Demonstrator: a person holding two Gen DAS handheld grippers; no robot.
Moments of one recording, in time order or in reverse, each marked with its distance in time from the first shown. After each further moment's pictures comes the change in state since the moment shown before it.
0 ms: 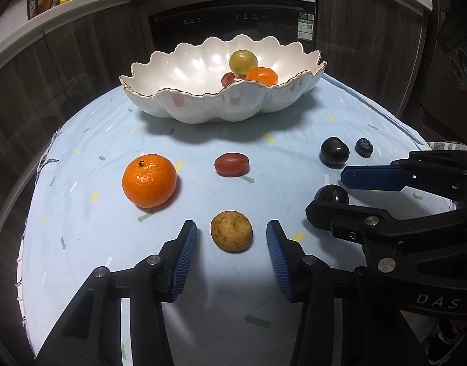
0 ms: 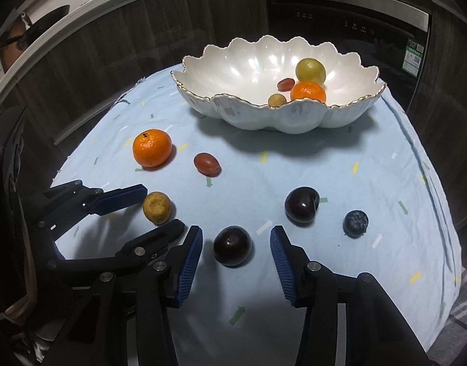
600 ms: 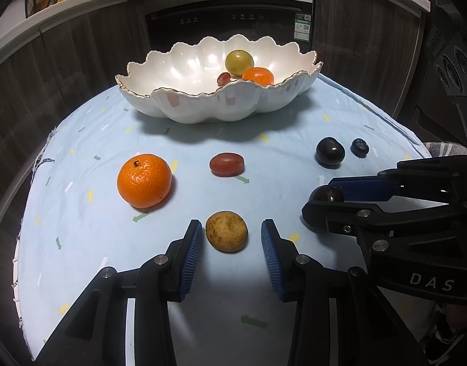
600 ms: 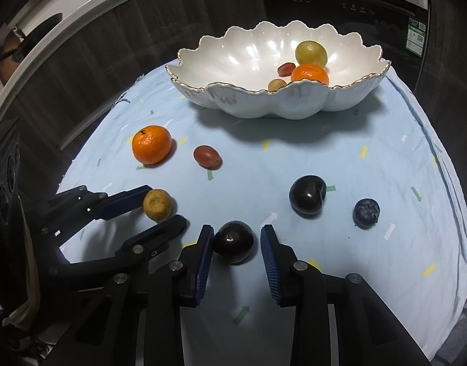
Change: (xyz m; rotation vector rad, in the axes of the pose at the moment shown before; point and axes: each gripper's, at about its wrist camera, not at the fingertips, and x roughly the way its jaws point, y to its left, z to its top) left arm 0.000 -0.001 0.000 0.000 -0.001 -0.022; right arm 0.009 -0.007 0.001 0.053 0.048 0.058
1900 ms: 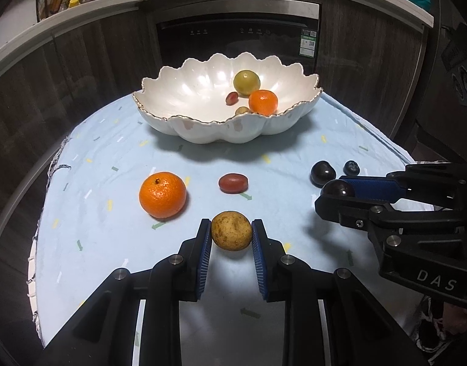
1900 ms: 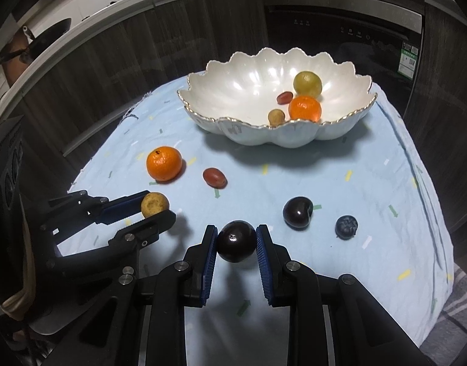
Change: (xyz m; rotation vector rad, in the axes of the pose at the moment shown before) left arm -0.029 0.002 0.013 -0.041 -0.028 0.022; right arm -0.035 0.008 0.007 -0.028 -0.078 -0.026
